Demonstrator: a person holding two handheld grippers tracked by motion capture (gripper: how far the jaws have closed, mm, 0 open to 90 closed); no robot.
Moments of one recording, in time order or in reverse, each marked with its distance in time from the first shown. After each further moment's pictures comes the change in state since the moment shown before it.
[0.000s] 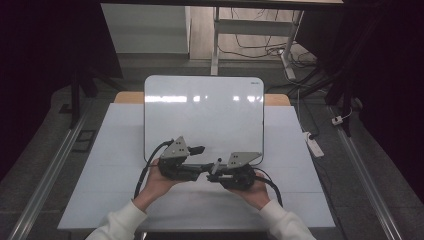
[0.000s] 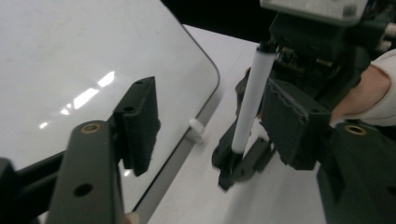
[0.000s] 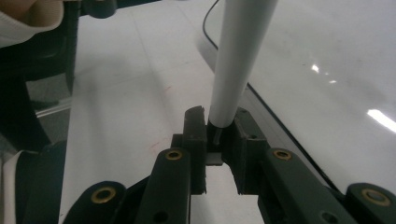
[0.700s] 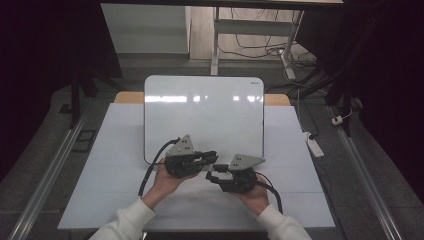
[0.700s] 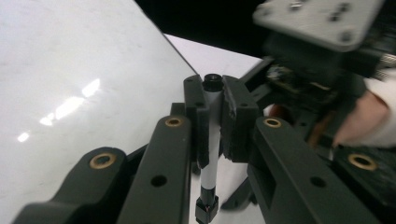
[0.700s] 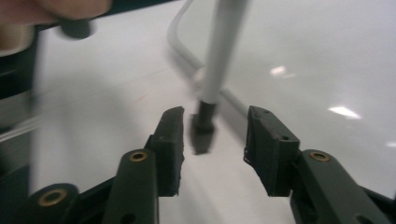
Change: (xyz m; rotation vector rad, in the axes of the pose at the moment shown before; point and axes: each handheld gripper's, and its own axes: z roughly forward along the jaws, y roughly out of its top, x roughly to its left) left arm 0.000 0.004 0.010 -0.048 0.002 -0.032; right arm 0.013 -0.006 -0.006 -0.066 -0.204 0.048
